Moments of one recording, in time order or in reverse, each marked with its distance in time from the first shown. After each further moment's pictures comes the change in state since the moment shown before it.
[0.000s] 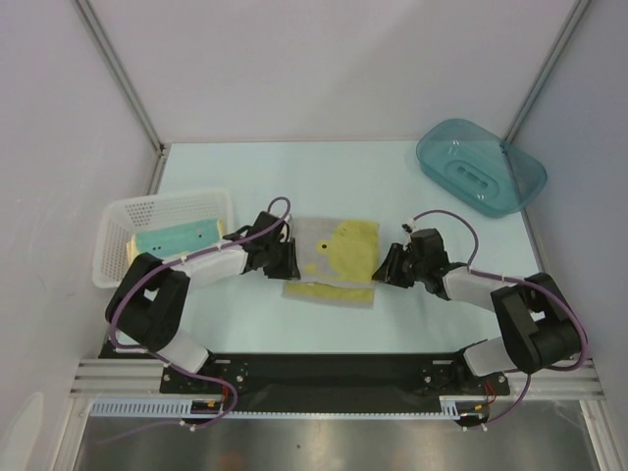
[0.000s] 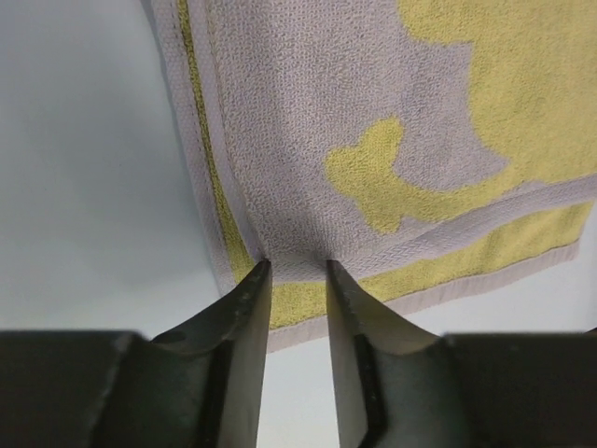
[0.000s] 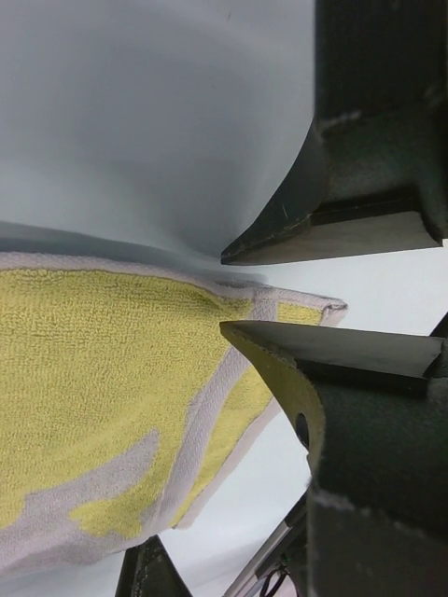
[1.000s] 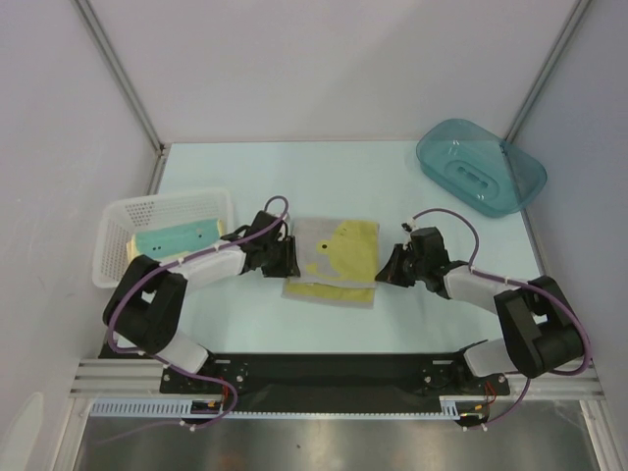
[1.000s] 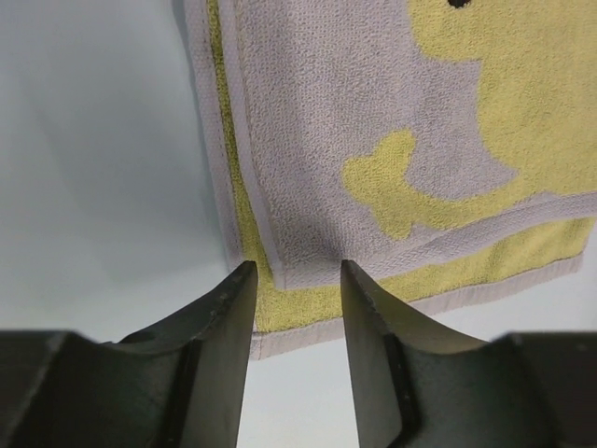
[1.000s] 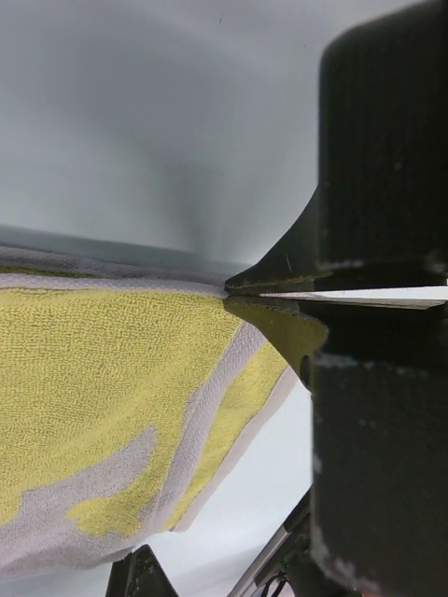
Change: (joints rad) left arm 0.008 -0.018 -0.006 0.000 -0.035 -0.002; right arm -0.001 -0.015 0.018 -0.046 0.003 -0.018
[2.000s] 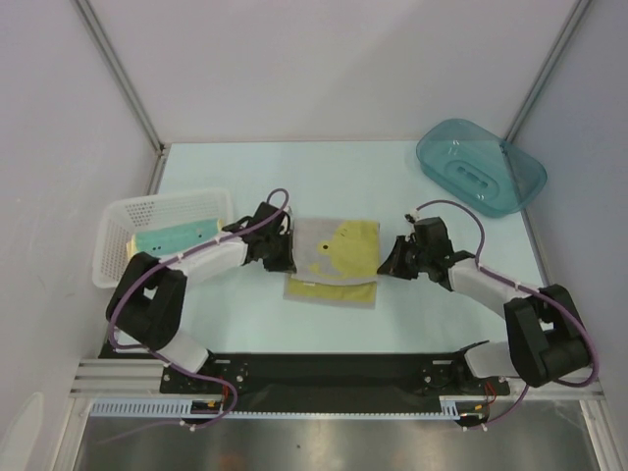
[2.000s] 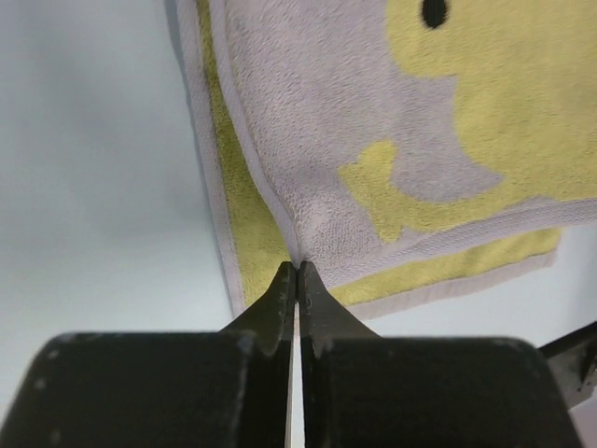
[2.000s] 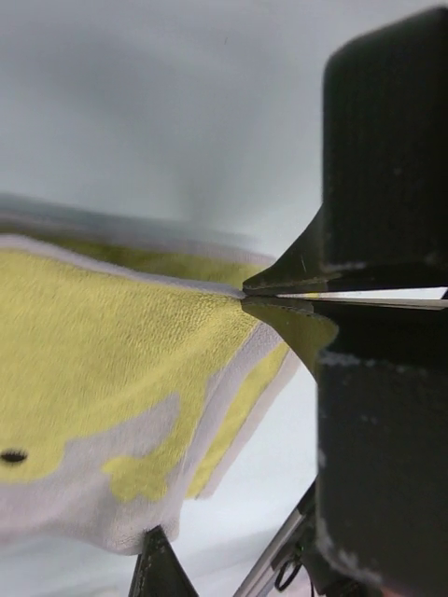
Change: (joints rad) left arm 0.002 0.037 0.076 -0.077 0.023 -0.014; right arm -0.024 -0.033 0.077 -0.138 -0.008 -0.021
